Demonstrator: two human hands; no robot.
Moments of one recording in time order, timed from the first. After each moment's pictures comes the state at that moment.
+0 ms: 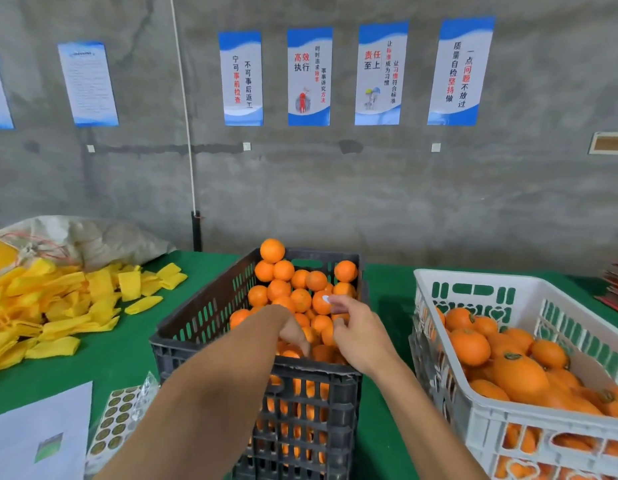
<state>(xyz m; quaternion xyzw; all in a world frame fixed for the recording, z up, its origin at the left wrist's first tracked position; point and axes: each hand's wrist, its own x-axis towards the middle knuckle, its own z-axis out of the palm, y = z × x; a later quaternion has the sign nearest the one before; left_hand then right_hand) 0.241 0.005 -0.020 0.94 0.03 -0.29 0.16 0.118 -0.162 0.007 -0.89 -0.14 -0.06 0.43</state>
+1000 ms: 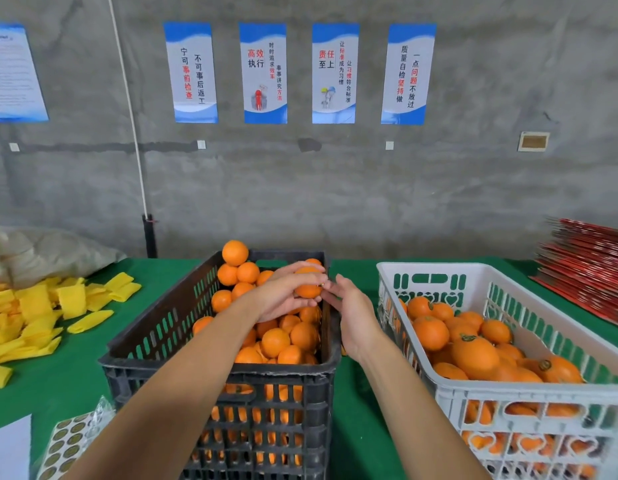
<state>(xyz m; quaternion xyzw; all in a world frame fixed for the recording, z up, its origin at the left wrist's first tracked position) 0.227 -0.033 0.025 0.63 -0.21 -0.19 0.72 0.146 -0.172 0.014 -0.58 0.07 -0.06 0.81</state>
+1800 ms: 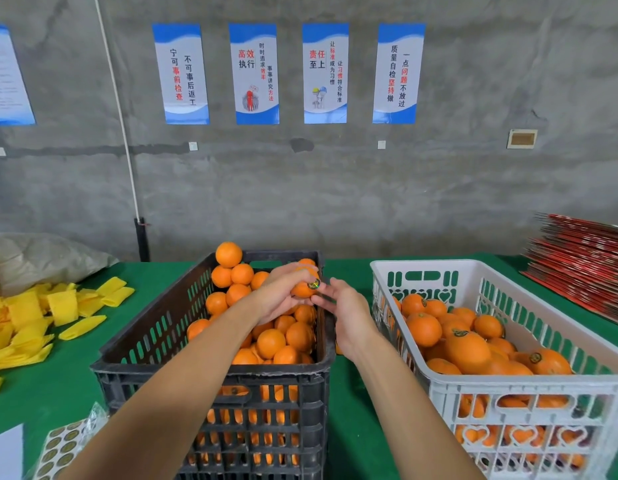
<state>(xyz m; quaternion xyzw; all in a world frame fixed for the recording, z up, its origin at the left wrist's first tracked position) 0.221 -0.045 0.025 0.63 -0.20 -0.14 0.74 0.148 -0.172 0.015 -0.54 0.11 -0.07 0.83</state>
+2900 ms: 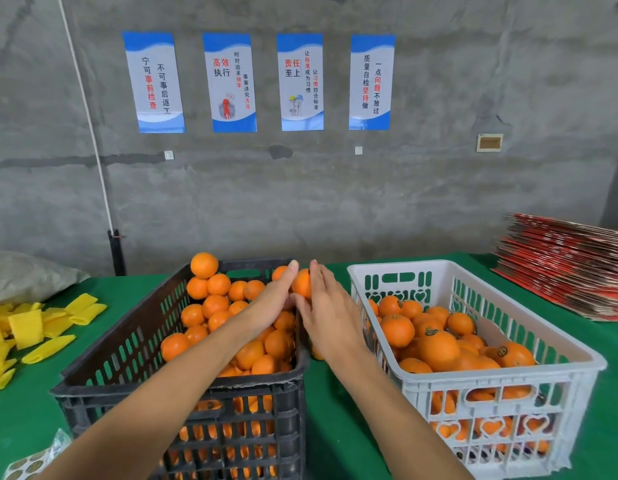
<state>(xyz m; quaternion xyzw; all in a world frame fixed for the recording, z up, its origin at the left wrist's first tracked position) 0.217 -0.073 0.015 0.74 -0.27 -0.08 0.61 0.129 -0.198 0.016 -0.94 -0.02 -0.32 0.15</state>
